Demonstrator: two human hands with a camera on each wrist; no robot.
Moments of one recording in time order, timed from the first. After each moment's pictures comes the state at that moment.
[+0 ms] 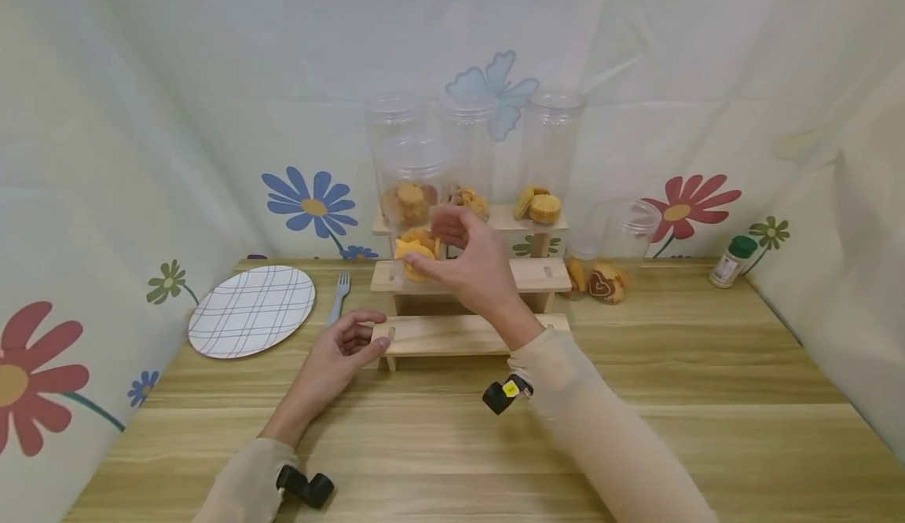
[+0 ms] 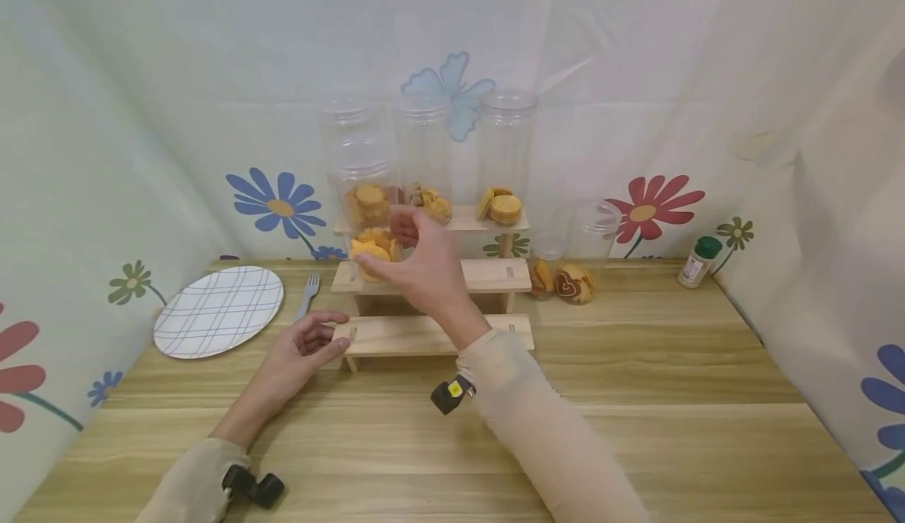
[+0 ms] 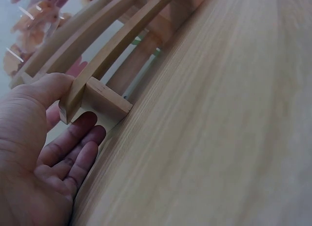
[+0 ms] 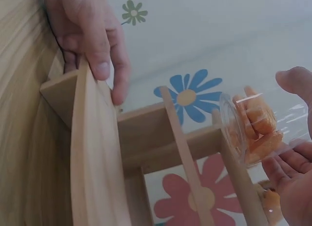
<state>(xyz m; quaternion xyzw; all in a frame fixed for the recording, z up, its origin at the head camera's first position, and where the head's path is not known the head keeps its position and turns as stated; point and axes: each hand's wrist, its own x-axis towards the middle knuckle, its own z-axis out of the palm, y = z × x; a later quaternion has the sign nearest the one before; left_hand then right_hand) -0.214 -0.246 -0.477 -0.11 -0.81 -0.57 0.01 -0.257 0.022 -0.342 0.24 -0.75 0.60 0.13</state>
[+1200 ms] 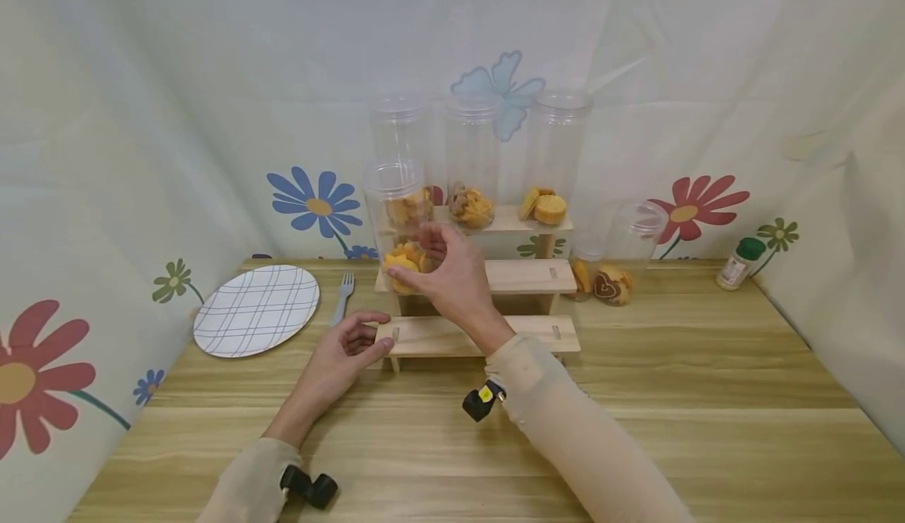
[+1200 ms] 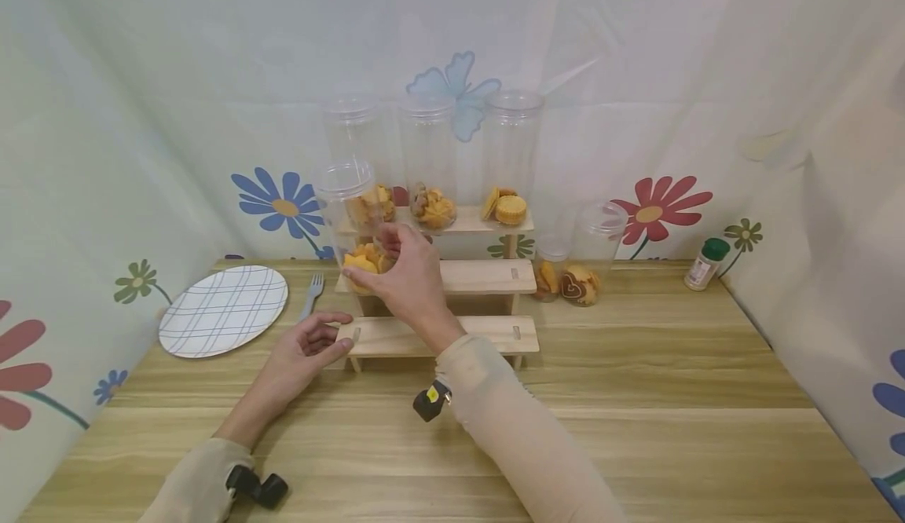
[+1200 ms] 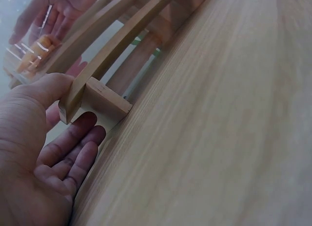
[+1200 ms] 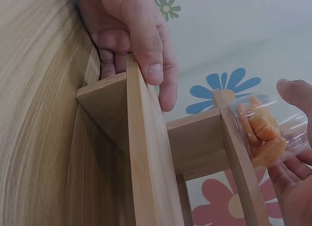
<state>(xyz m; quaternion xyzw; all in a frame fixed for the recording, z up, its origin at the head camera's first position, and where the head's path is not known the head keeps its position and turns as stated) -0.214 -0.246 -0.475 -0.11 -0.81 -0.58 0.01 -0.268 -0.014 -0.371 0.20 -0.79 0.56 0.15</state>
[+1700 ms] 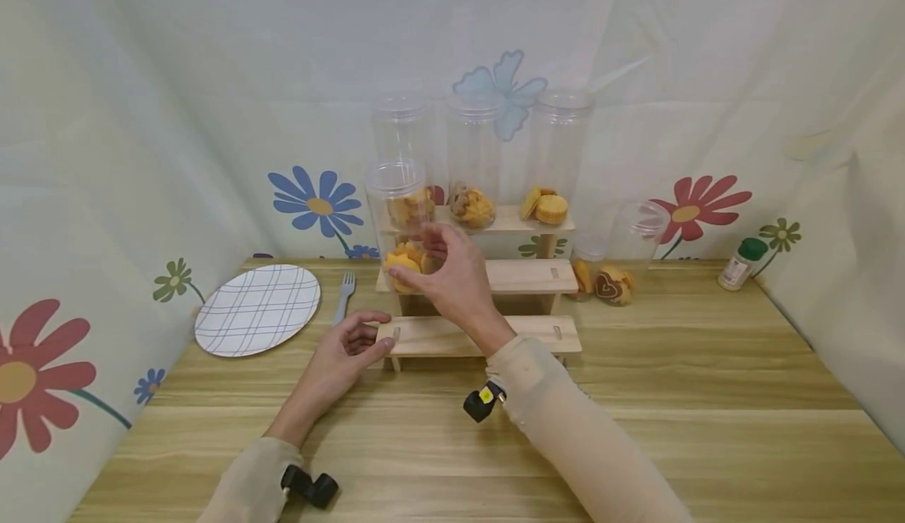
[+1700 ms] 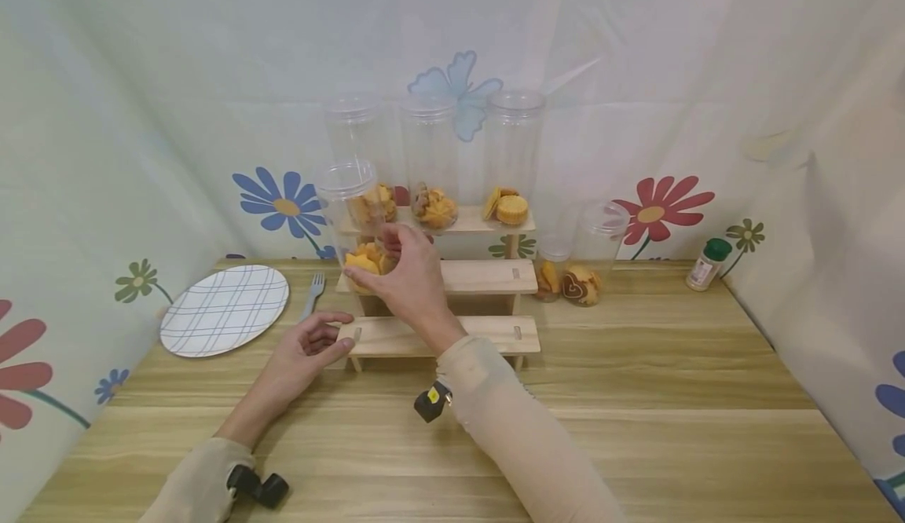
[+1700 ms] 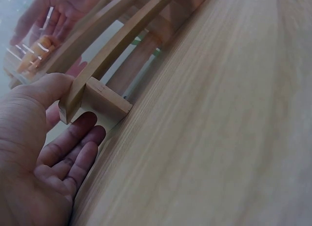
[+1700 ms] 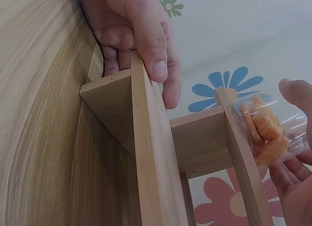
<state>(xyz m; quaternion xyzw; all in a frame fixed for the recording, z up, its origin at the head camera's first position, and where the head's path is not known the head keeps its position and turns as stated) -0.215 -0.246 -0.476 -0.11 -0.81 -0.57 0.01 -0.269 -0.015 -0.372 0.20 -0.79 0.55 0.15</state>
